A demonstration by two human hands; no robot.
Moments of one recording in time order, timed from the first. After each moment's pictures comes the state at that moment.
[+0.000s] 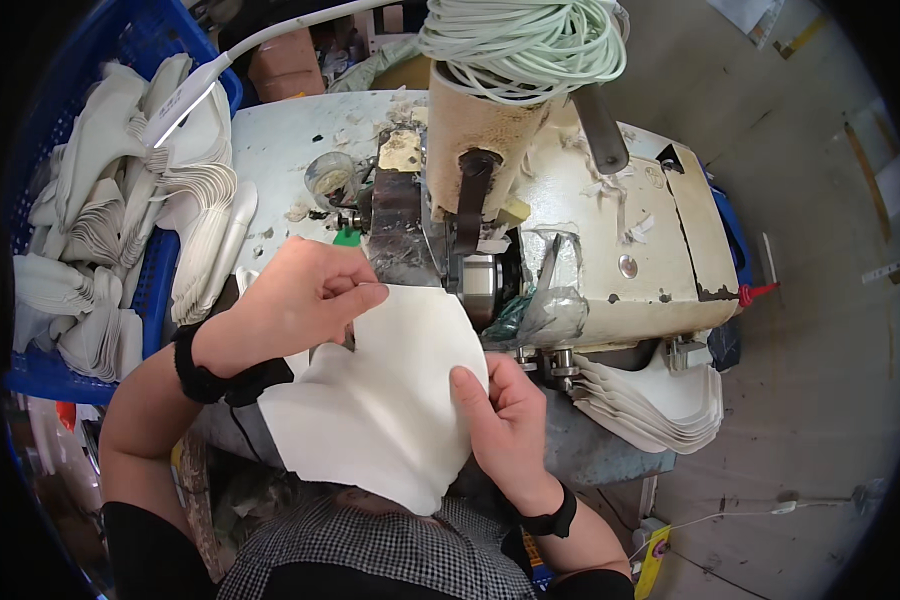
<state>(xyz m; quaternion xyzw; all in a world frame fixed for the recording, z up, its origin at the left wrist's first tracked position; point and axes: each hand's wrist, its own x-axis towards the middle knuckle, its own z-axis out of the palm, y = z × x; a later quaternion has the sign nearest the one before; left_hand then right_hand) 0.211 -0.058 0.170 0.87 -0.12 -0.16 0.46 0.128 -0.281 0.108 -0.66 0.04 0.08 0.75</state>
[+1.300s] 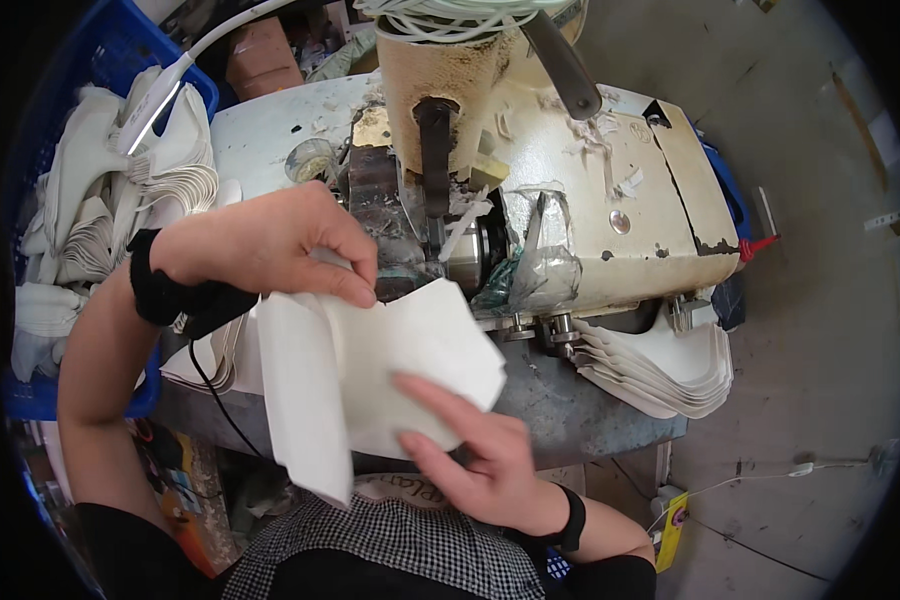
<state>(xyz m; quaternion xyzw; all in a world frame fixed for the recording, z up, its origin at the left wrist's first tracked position) 0.259 -0.055 0.203 0.80 -0.39 -0.31 0.32 0.100 -0.291 0.138 -0.77 -0.26 0.06 0.58</state>
